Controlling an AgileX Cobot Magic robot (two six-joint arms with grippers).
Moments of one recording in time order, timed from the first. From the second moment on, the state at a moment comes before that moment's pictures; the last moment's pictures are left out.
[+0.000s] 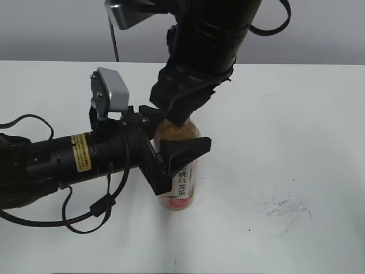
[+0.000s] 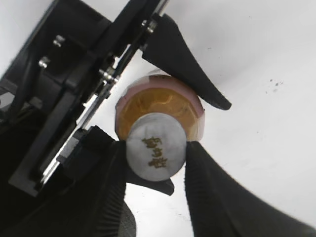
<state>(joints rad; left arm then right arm) -0.53 1.90 -0.62 0.75 -1.19 -0.36 0.79 1.81 -1.65 0.11 1.23 -0.33</state>
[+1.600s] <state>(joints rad) -0.53 1.90 -0.62 0.79 -1.19 -0.35 0.79 1.81 -1.65 0.14 1.22 -0.17</state>
